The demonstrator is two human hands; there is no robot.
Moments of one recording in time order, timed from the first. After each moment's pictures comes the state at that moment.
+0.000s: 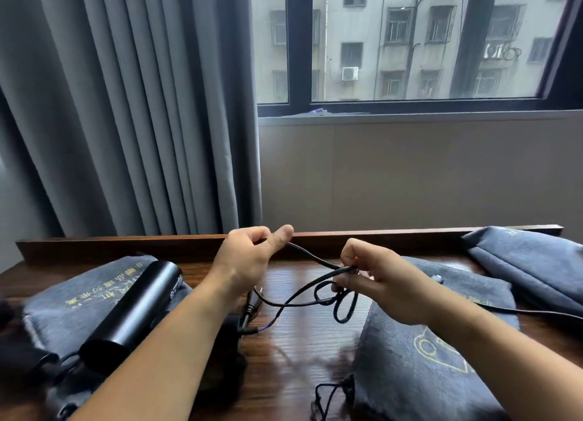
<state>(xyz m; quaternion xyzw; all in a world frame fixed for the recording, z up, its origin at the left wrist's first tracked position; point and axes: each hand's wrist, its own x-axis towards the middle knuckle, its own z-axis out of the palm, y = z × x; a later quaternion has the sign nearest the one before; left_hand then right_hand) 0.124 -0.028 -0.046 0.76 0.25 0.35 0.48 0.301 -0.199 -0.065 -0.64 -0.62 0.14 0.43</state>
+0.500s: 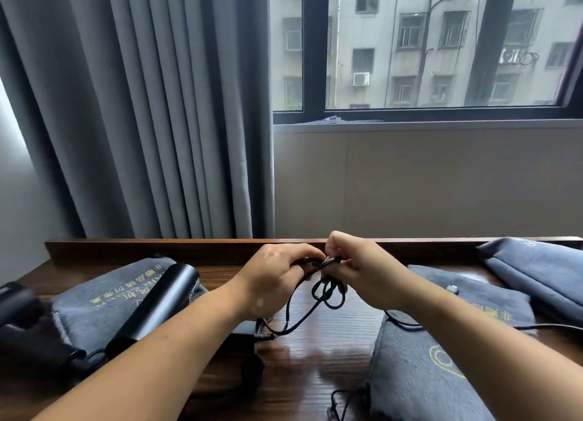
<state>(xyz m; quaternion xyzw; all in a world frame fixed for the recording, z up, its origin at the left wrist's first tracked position) 0.120 -0.028 -0.046 0.93 0.08 0.26 0.24 0.279 -0.155 -0.045 -0.68 -0.62 0.08 0.39</state>
